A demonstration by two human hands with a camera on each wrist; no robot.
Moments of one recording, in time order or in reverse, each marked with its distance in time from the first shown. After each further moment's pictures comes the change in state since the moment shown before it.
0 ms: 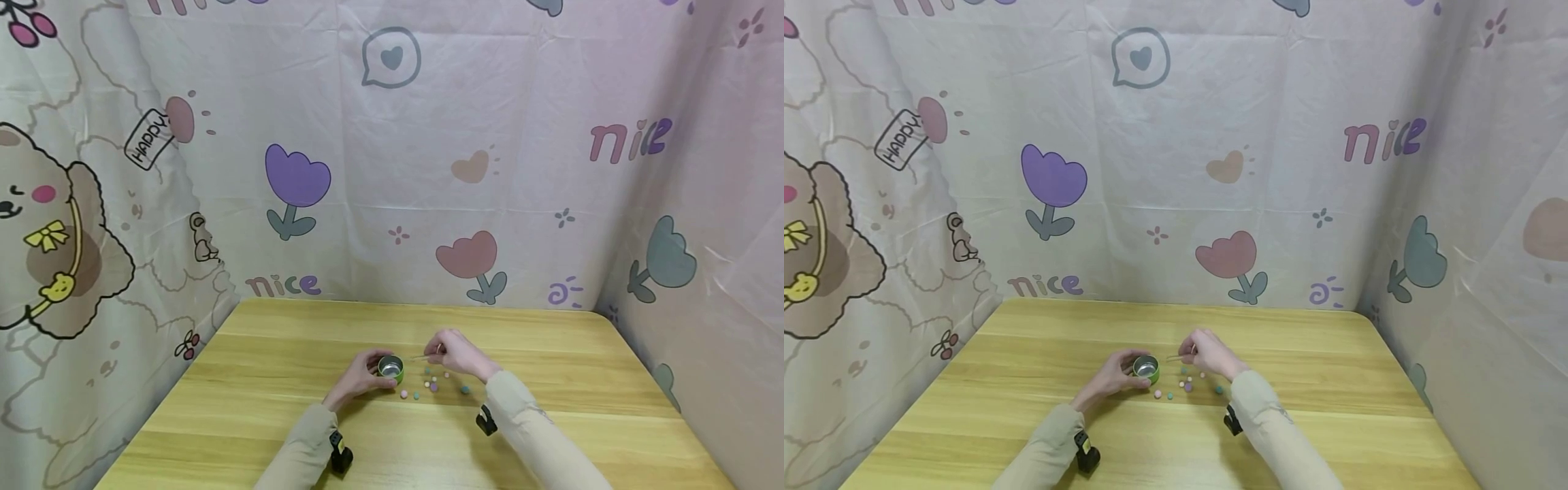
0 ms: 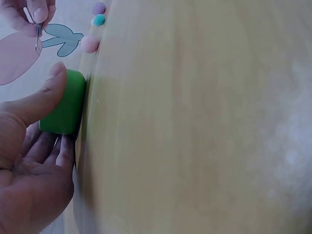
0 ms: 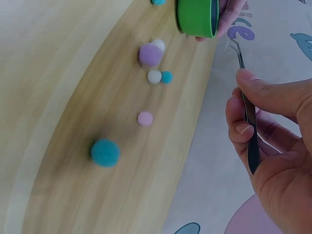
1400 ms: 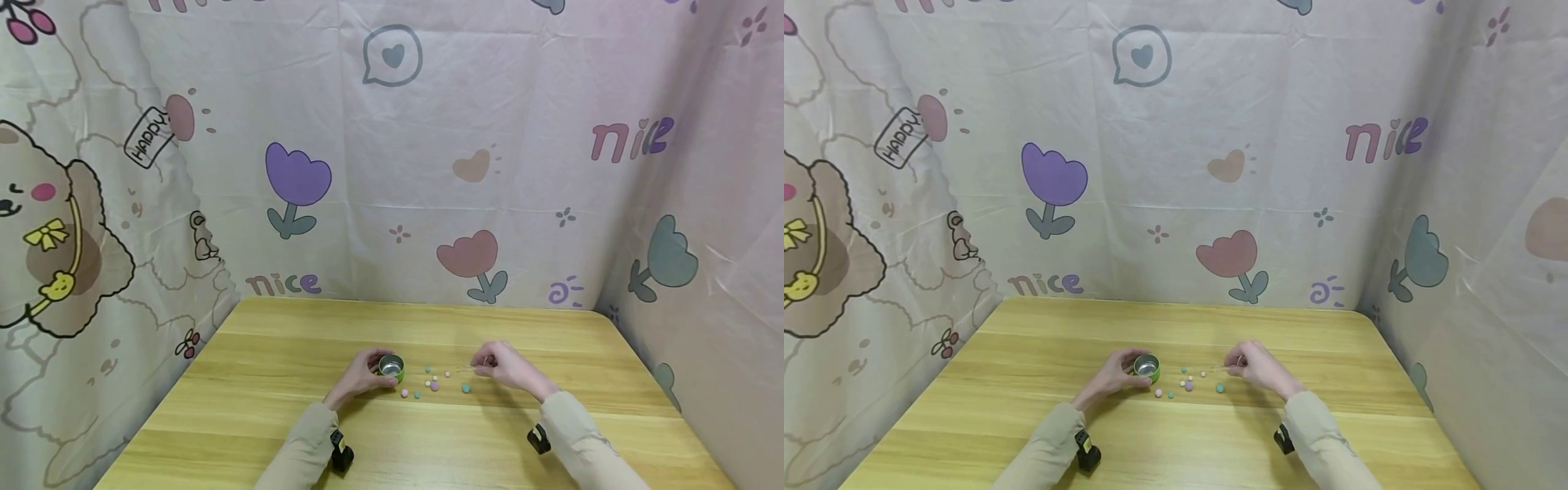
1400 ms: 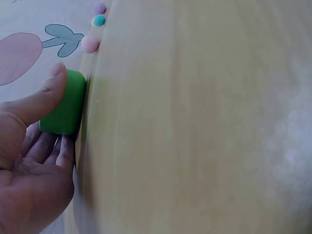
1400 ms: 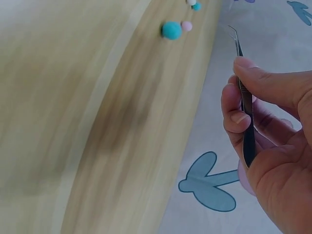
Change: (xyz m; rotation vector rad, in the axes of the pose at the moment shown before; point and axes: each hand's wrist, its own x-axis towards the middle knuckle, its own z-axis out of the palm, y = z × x) left_hand 0.000 0.000 0.000 0.001 0.020 -0.024; right_hand -0.069 0.044 -0.032 -0.014 0.056 -0.008
